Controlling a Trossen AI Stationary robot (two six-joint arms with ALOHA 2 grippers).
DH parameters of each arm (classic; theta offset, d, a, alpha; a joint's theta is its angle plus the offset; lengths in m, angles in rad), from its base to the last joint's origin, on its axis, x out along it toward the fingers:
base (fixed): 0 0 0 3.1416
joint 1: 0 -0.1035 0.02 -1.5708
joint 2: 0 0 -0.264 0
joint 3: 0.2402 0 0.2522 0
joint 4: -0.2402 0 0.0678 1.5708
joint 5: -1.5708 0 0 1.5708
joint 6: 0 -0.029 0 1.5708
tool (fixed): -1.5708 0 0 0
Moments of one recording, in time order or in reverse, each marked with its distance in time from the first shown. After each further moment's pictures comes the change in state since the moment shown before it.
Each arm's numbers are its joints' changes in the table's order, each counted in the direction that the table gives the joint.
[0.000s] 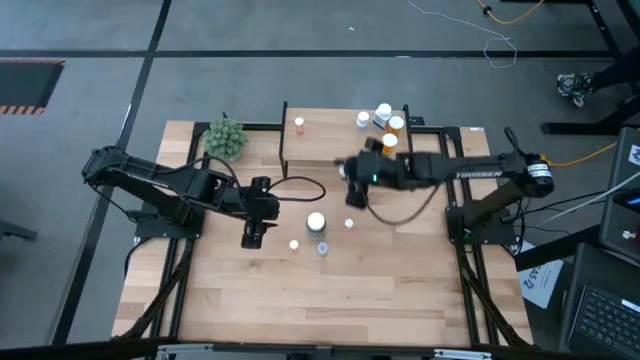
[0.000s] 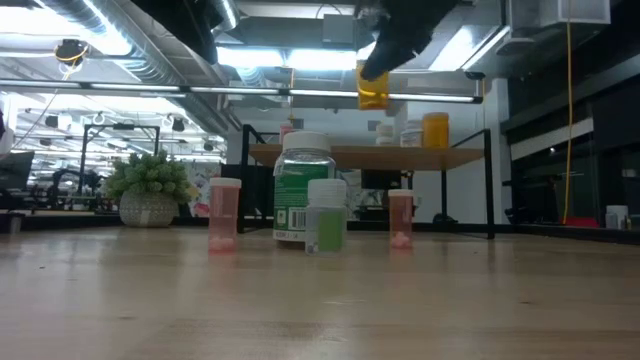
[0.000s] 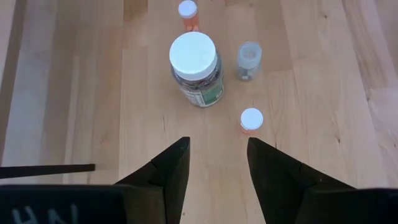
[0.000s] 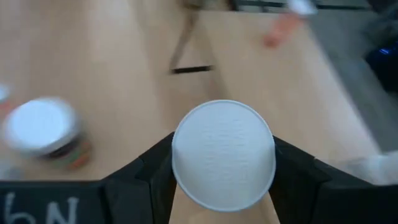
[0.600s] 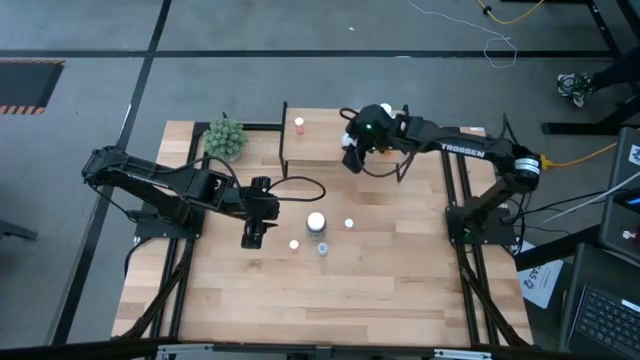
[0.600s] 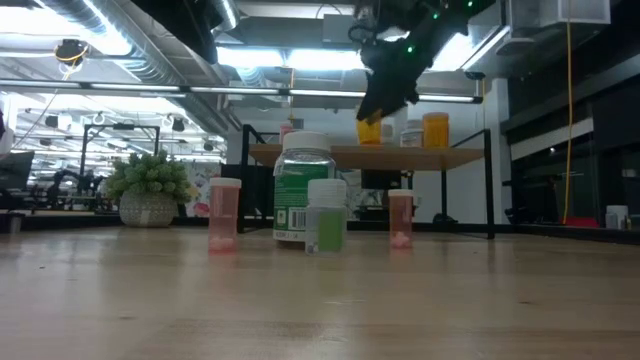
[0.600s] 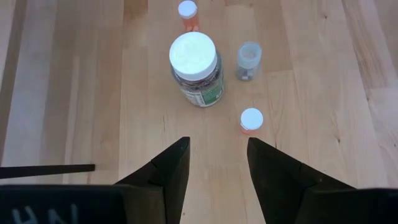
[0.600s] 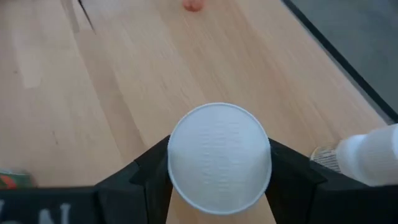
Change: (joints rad) left arm 0.000 0.000 0.000 0.000 0.000 0.000; right arm 0.361 -0.093 0.003 0.073 -0.313 -0.022
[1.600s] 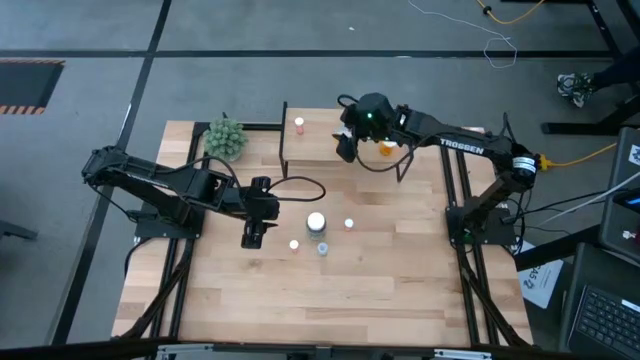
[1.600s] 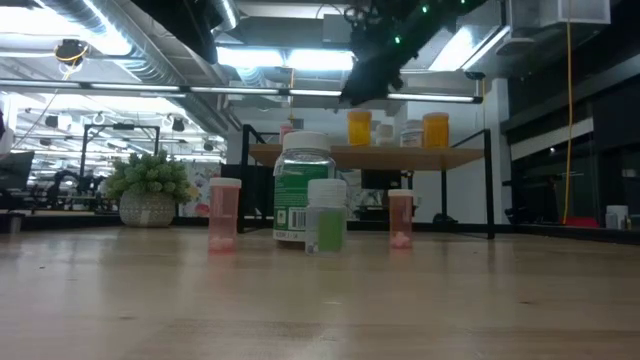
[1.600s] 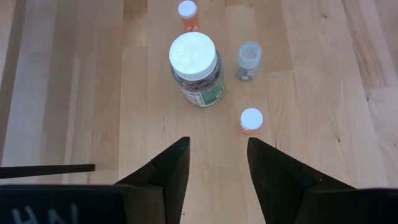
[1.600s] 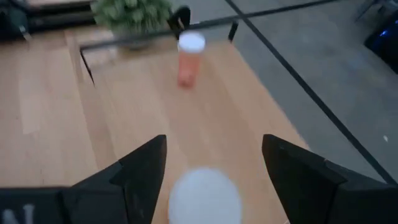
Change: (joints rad) left arm 0.000 0.000 0.000 0.000 0.000 0.000; right arm 0.021 -0.025 0.102 0.099 -0.001 0.103
